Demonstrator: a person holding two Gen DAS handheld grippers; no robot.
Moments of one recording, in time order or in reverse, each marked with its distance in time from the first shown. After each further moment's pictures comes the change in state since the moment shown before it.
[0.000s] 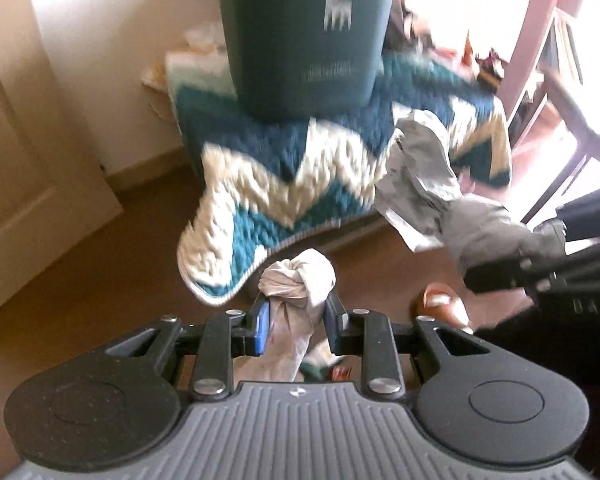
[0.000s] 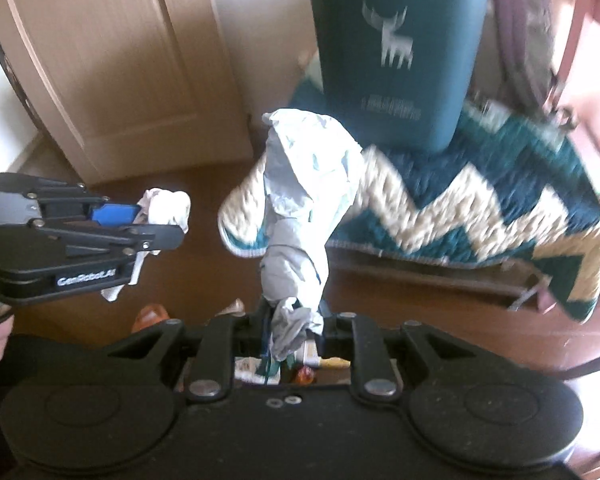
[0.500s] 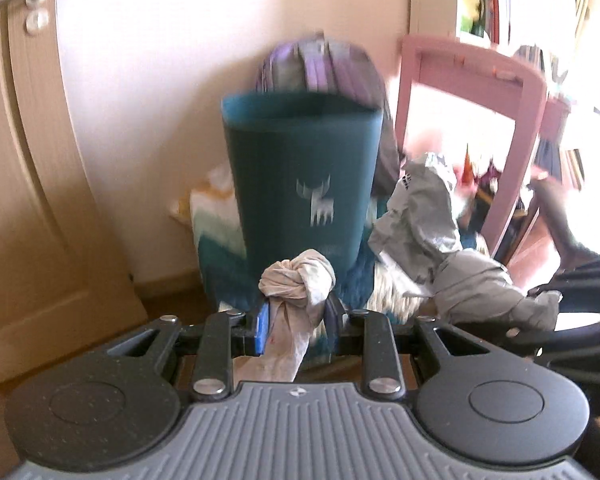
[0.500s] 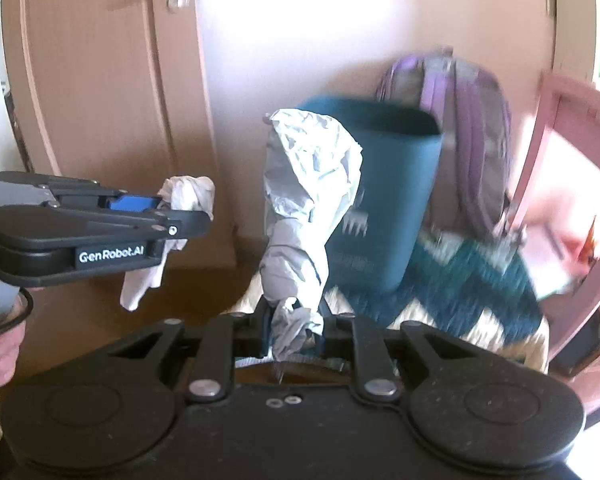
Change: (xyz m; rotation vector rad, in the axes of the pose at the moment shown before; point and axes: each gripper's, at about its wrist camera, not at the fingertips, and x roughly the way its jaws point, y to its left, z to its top) left arm -0.114 -0.041 0.093 -0.031 -0.316 0.068; right arm -0.110 -0.005 0.070 -0.048 -0.294 -0.066
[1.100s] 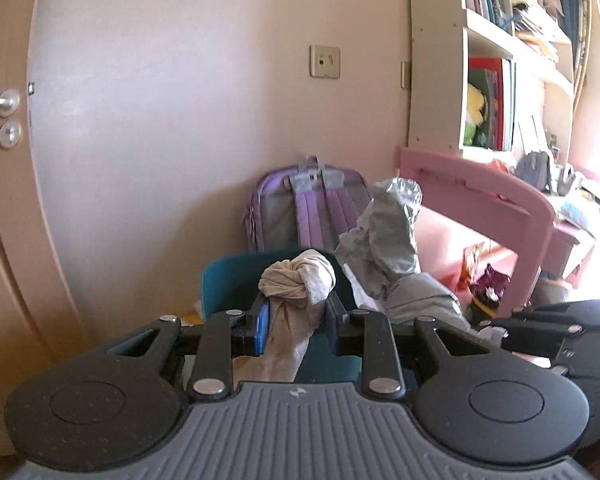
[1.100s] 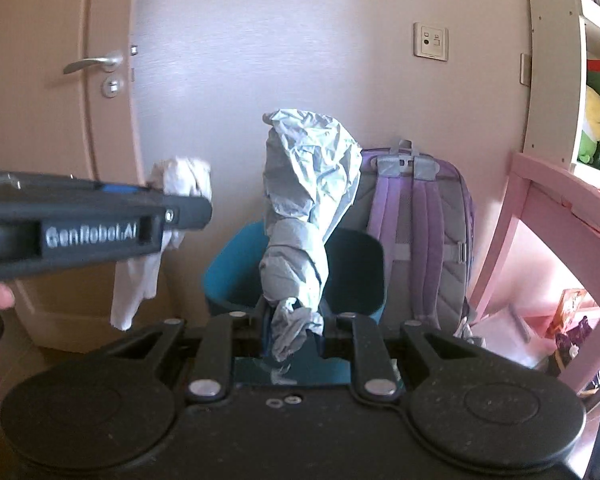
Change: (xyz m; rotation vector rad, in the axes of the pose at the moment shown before) left arm 0.016 -0.031 0.171 -0.012 -0.217 -0.010; right arm 0.041 -0.067 0.133 0.018 -0.165 -0.111
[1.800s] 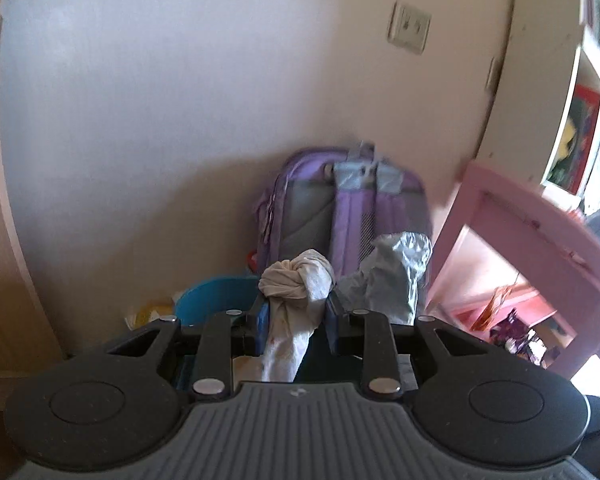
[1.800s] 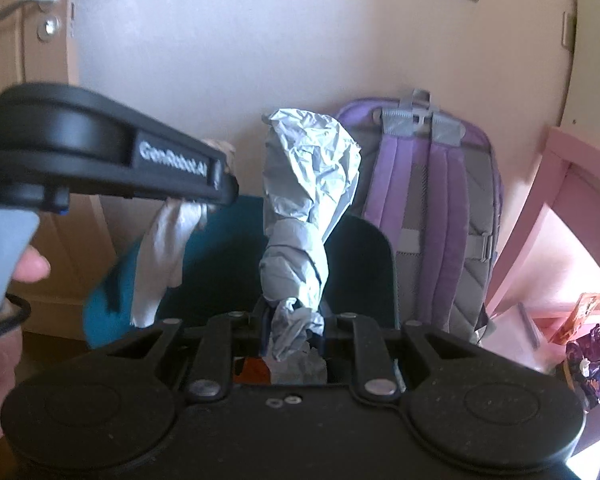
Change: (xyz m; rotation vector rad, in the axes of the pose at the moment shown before) left arm 0.187 0.059 0.031 -0.228 0.120 0.015; right arm 0.160 -0.034 0.014 -0.042 0.146 -0.038
